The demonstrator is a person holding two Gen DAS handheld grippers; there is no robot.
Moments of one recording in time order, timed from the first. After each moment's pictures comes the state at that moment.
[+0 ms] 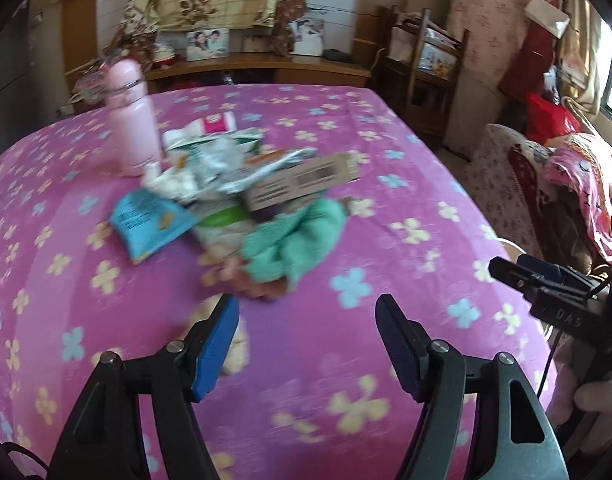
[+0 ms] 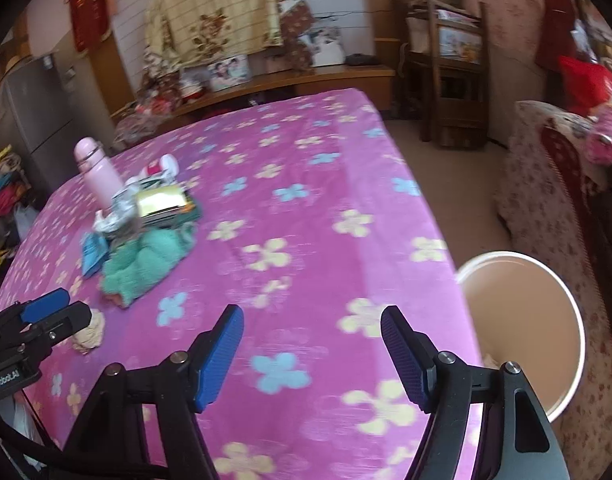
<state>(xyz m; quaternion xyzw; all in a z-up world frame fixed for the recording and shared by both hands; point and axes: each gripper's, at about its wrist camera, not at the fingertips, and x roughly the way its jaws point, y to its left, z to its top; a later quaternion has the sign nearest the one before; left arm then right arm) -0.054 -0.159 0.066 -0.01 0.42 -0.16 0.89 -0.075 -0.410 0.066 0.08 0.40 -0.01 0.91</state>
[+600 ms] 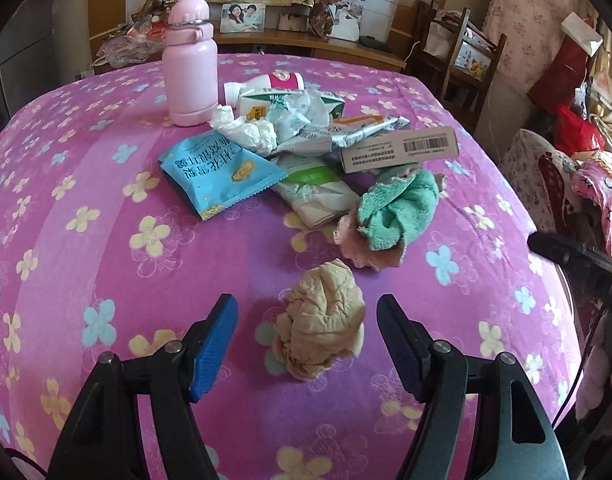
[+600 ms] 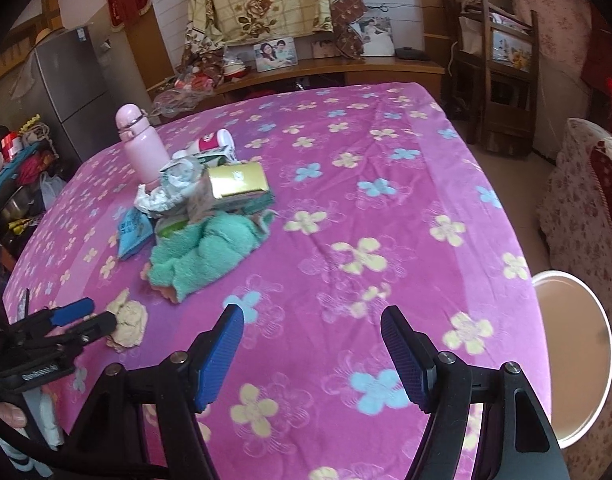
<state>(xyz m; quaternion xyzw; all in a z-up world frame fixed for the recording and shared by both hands) -0.032 -0.102 0.022 -0.03 0.46 -0.13 0.88 -0.046 -0.351 0.065 0.06 0.42 0.05 0.91</state>
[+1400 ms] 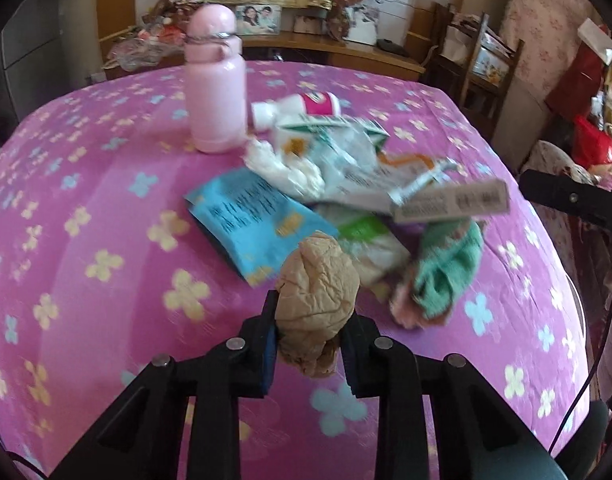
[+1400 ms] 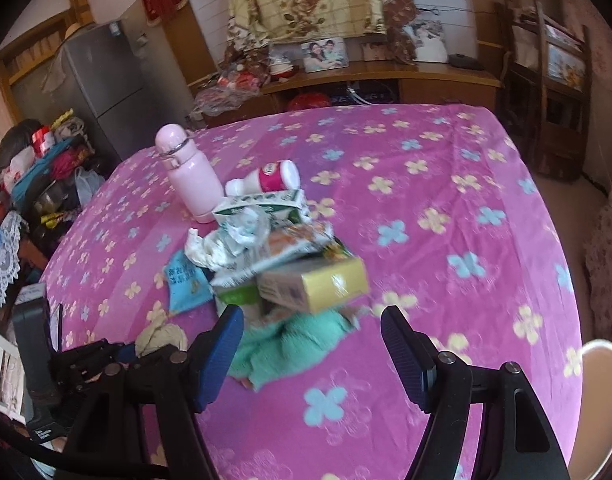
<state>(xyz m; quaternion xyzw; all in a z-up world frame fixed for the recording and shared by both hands) 0.019 -0.077 0.041 -0.03 0.45 -0.09 0.89 0.041 -0.289 0.106 0.05 0.42 0.13 0.90</state>
